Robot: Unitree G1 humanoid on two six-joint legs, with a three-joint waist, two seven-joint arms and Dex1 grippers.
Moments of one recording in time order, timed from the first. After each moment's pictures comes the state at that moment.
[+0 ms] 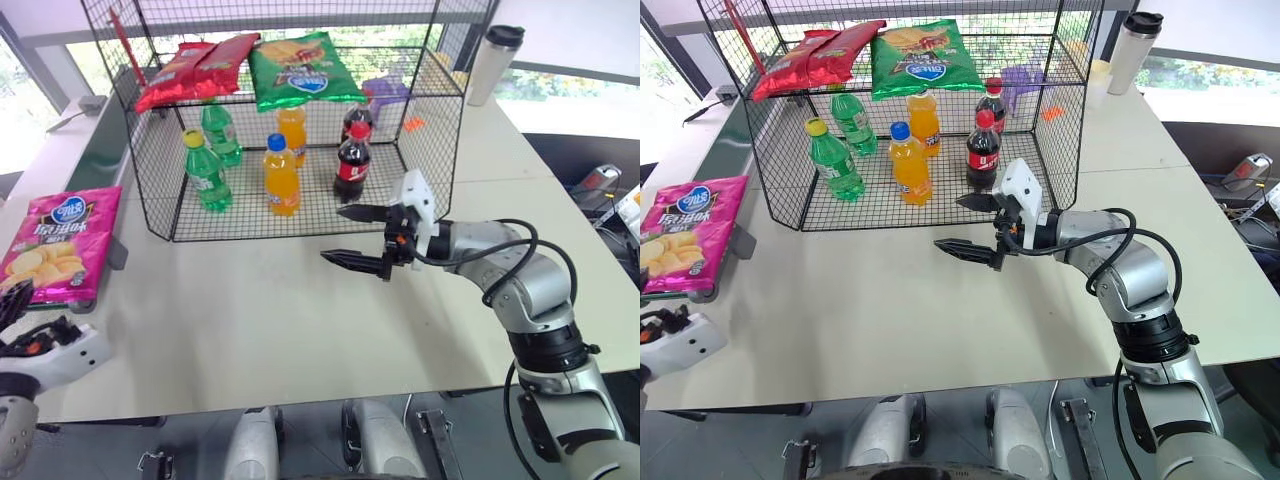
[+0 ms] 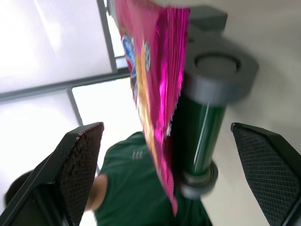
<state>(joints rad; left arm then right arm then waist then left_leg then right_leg) 0.62 0.57 0.58 -0.48 0.85 0.04 -0.17 -0.58 -0.53 0.11 -0.22 0.53 0.65 0.91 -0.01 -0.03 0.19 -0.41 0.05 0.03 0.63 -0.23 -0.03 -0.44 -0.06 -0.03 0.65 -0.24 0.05</state>
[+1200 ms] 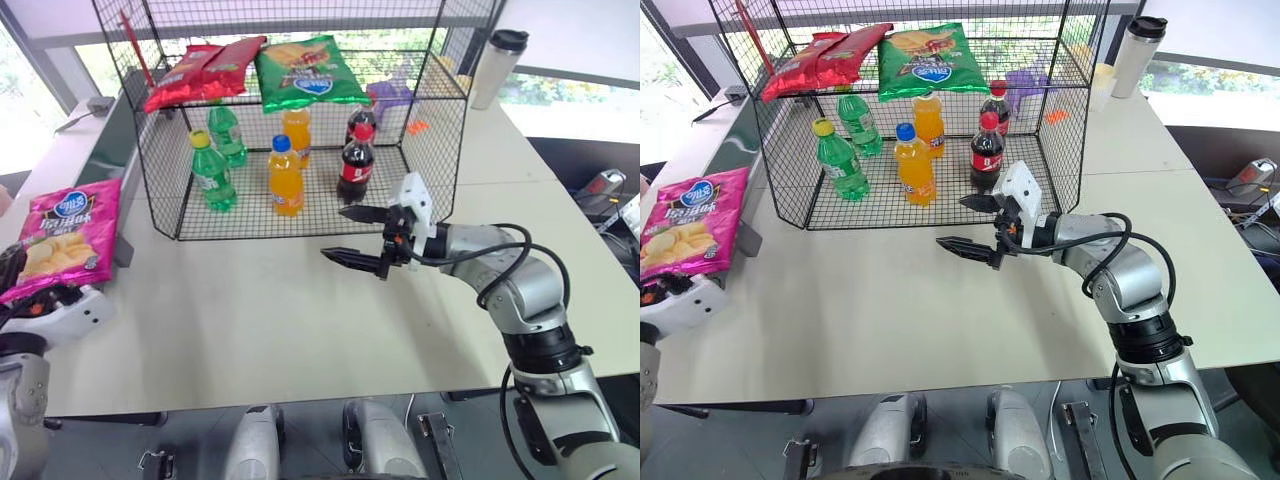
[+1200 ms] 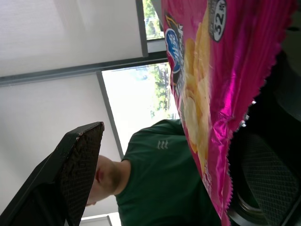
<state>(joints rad) 0.31 0.65 0.47 -0.31 0.91 0.11 -0.14 -0.57 -0.50 0.11 -0.19 0.51 0.62 0.88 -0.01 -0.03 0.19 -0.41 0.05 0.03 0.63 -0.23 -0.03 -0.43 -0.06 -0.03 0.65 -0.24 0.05</state>
